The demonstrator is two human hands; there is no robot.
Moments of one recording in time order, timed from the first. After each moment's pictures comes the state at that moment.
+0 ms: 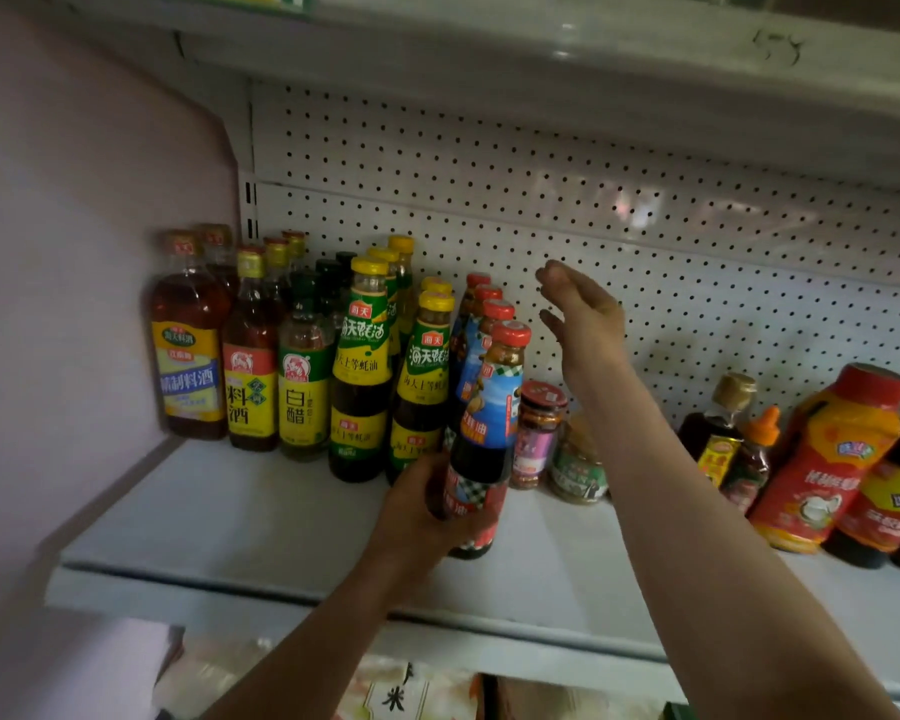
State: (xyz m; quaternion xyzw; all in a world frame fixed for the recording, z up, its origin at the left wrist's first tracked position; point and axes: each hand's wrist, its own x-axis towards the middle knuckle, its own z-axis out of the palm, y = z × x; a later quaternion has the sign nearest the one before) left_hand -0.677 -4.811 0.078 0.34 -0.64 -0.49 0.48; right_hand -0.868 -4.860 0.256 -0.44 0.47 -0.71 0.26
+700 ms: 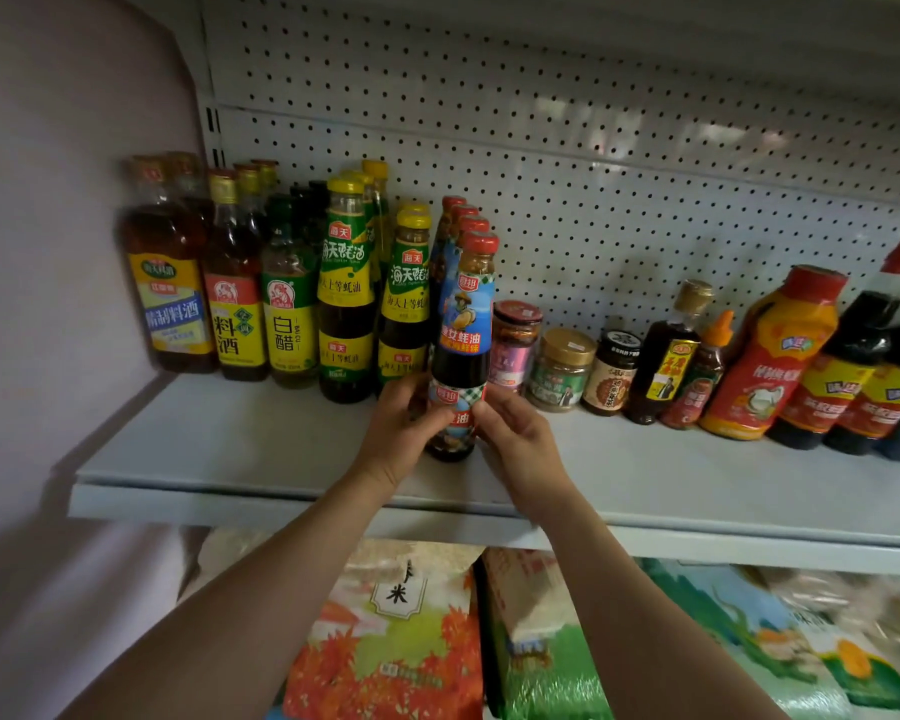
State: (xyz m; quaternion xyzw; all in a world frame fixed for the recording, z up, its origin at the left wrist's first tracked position) left_hand -0.665 -4.799 0.085 0.31 -0.66 -0.48 0.50; right_hand -0.819 -4.747 0.072 -0.46 0.43 -0.65 0.43
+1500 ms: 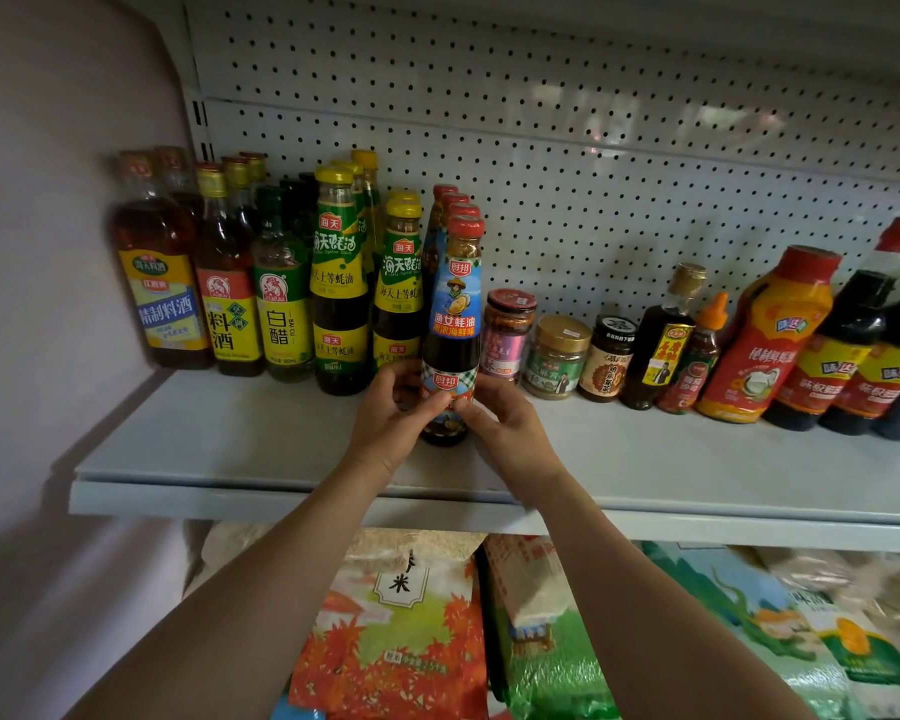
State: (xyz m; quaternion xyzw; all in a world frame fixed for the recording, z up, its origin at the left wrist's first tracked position) left_hand -0.666 -4.804 0.078 0.36 -0.62 -0.48 0.52; right_hand -0.818 -4.752 0.069 -0.51 0.51 -0.59 0.36
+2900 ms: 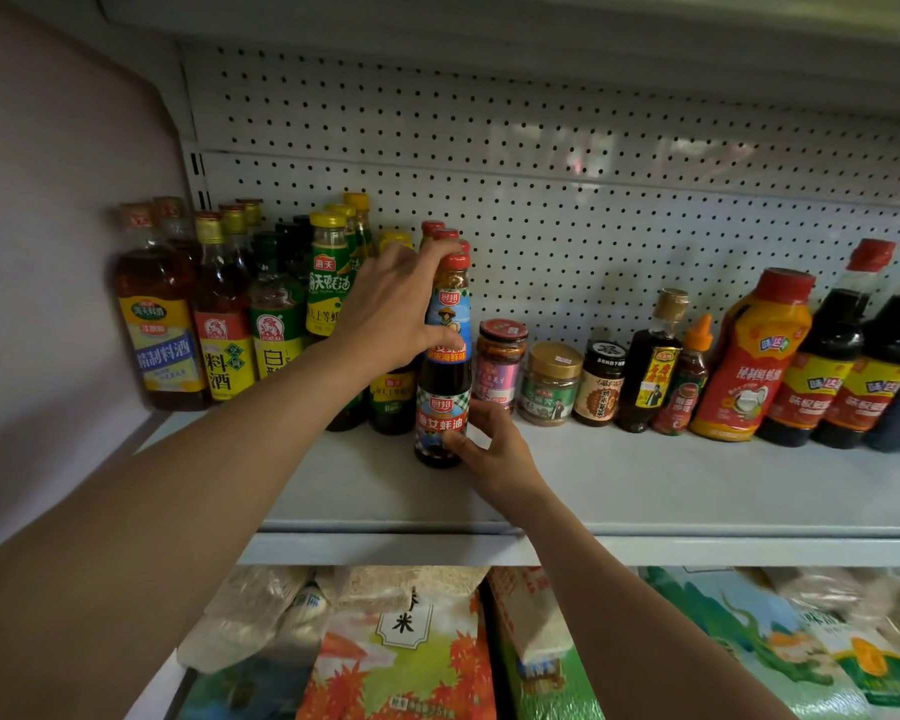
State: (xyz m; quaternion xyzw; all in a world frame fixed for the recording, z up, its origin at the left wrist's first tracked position) left_hand -0.661 -4.817 0.241 0.38 -0.87 0.04 0.33; right_hand -0.813 -4.762 0.073 -0.52 0.59 -0.55 0.29
